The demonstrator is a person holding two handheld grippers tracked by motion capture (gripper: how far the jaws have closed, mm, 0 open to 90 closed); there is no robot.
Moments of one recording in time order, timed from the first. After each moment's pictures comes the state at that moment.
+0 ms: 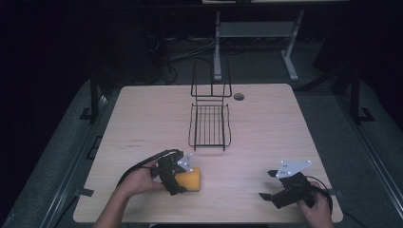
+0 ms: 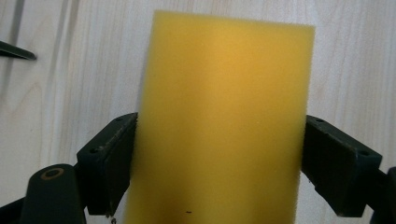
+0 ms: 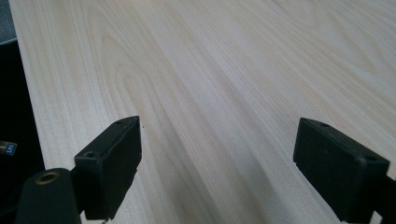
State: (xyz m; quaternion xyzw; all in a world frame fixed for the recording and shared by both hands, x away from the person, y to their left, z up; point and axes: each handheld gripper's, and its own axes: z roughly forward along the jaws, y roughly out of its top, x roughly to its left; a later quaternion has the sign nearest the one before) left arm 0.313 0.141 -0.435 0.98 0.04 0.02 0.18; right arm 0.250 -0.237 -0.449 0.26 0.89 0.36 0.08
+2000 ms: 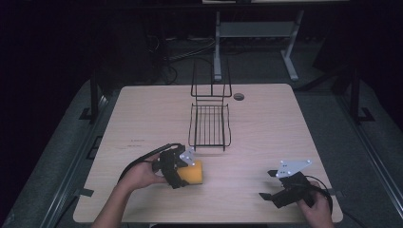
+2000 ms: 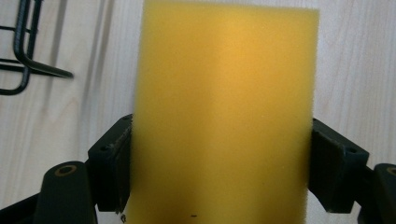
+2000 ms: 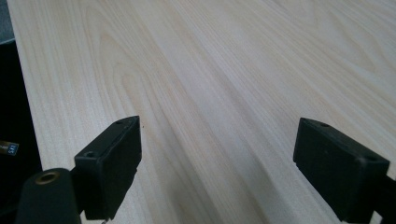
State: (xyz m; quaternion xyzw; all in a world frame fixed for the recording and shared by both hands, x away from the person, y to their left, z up) left arm 0.322 0.134 -0.416 0.98 0.04 0.03 0.18; right arm 0.251 -0.238 -0.450 0.26 0.89 0.36 0.08
